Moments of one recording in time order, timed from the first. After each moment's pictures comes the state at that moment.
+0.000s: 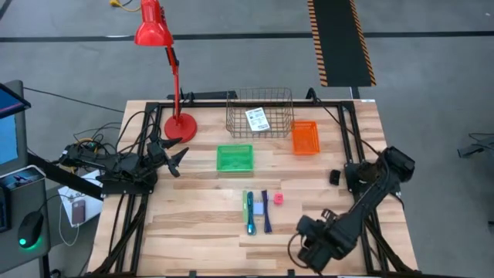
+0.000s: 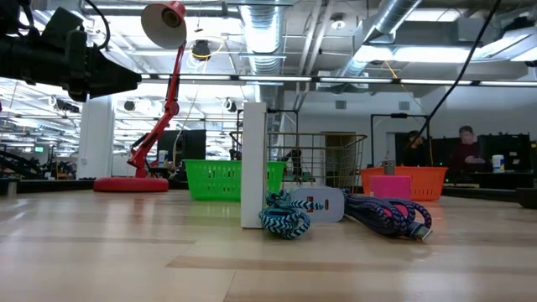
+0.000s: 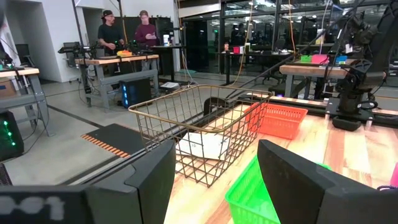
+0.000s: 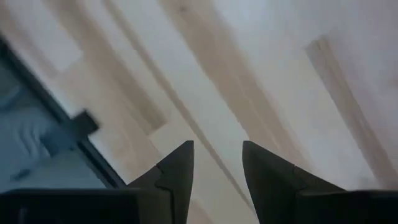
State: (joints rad) left arm -0.25 0.03 0.01 0.08 -0.84 0.05; right arm 0.83 1.81 1.45 -1.16 0.10 1.38
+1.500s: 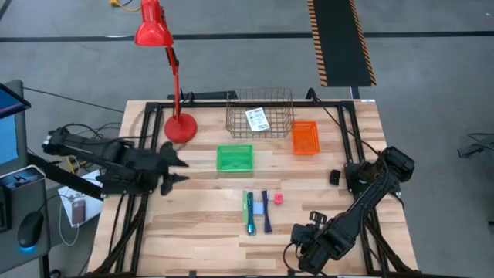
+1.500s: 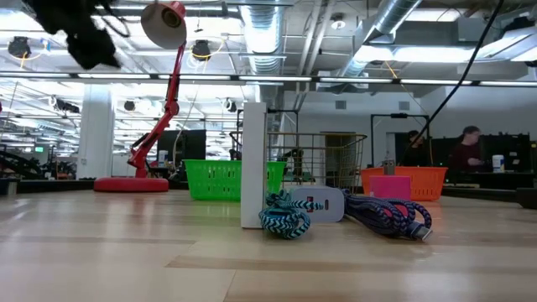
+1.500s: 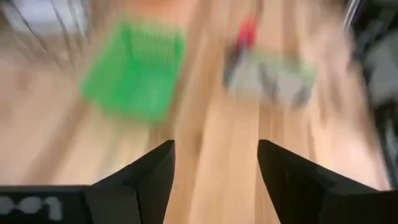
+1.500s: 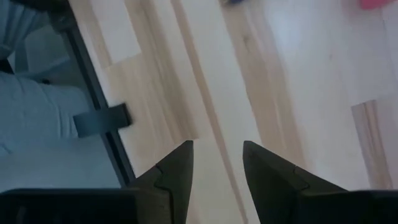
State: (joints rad) left arm -0.25 0.69 0.70 -0.74 -0.19 -0.44; right arm 0.82 1.81 1.44 -1.02 0.12 1.09
